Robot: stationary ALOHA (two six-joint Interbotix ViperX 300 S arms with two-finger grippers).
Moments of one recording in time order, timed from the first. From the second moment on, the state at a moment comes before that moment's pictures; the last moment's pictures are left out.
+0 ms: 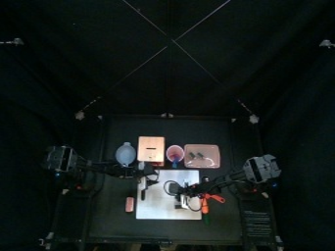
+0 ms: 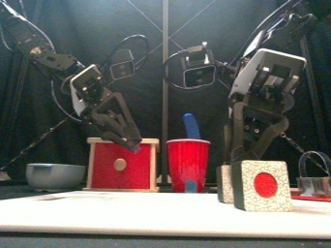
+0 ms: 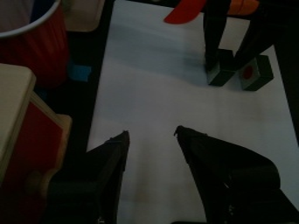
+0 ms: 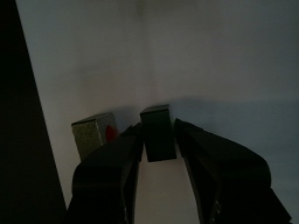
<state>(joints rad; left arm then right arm) 0.00 -0.05 0.86 -0.14 -0.19 0.00 0.20 0.11 0.61 -0.09 0.31 0.47</state>
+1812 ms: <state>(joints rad) 0.01 -0.05 0.87 -0.14 -0.19 0.00 -0.56 -0.37 1.10 -0.14 0.35 0.47</state>
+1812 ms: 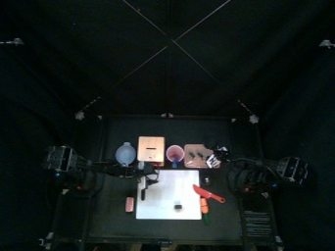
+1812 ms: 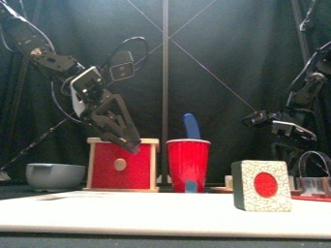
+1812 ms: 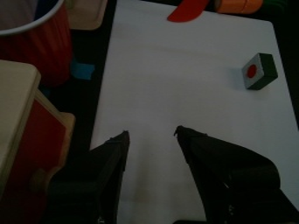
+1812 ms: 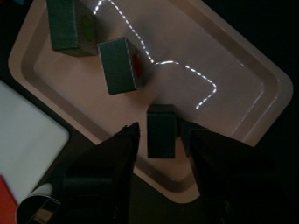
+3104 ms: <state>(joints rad) 0.01 -0.05 0.87 -0.15 -0.19 0.00 0.28 -0.03 0.67 0.00 0.27 0.47</state>
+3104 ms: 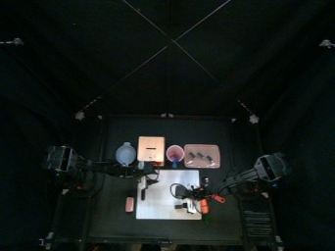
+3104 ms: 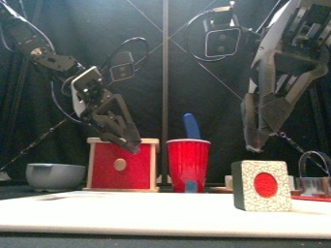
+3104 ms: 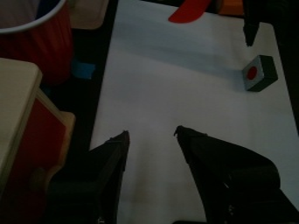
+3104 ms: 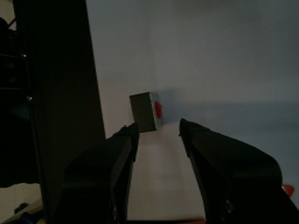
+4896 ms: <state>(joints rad) 0.00 -0.05 0.88 -0.15 -0.19 0.00 0.32 0.16 0.56 0.02 0.35 0.47</state>
